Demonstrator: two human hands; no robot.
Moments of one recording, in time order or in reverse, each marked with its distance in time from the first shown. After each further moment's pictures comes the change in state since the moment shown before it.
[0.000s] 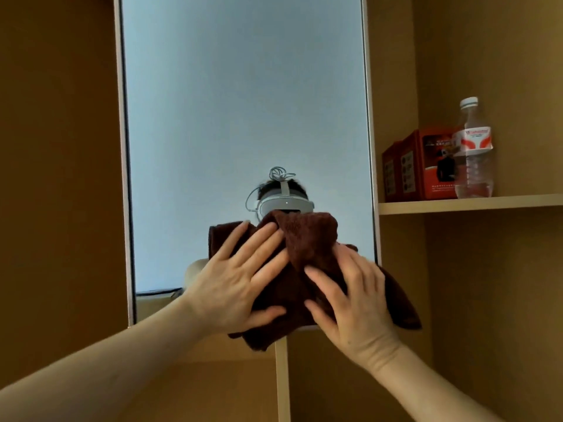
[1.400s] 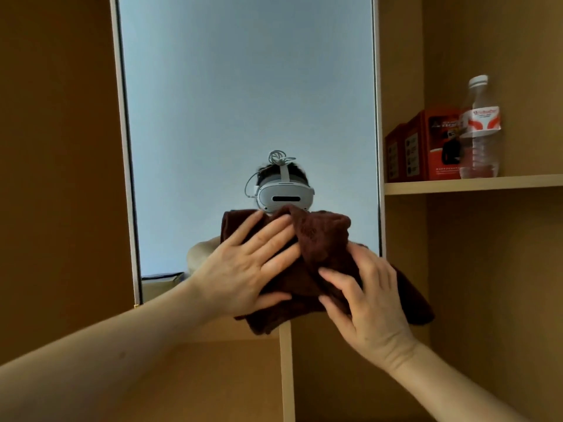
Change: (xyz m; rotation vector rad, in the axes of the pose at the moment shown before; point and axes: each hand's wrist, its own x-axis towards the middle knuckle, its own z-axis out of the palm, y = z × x) left_hand 0.000 0.005 0.002 0.003 -0.001 0.092; right_hand -0.023 -0.004 -0.012 0.105 -0.096 0.080
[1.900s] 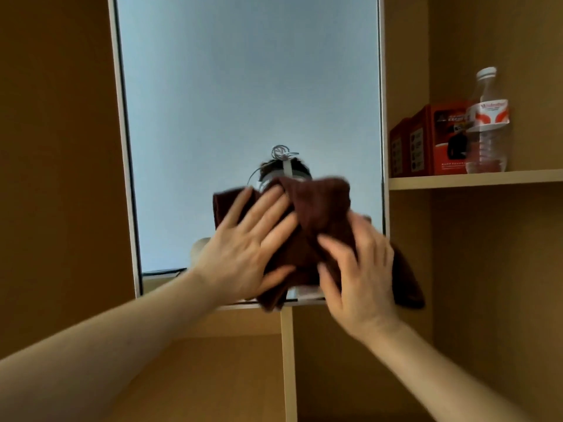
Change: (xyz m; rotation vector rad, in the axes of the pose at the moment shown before) left_hand 0.010 -0.005 -0.005 0.020 0.036 -0.159; right_hand 0.027 -0.007 0.011 0.019 0.155 0.091
